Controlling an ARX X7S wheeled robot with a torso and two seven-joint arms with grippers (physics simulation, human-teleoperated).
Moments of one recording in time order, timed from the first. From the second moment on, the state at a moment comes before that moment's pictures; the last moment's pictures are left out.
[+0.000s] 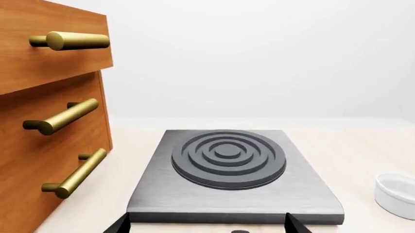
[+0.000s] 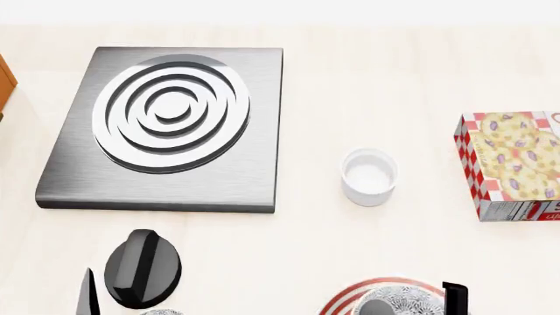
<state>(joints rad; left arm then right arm) 0.12 -0.37 0.28 0.58 -0.23 -0.12 -0.45 0.86 1.19 -1.03 -0.78 0.22 0.92 -0.57</state>
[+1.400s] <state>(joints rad) 0.12 -0.38 0.30 0.58 -0.23 -0.12 -0.47 0.70 1.17 -1.04 -0.66 0.26 0.78 -0.40</state>
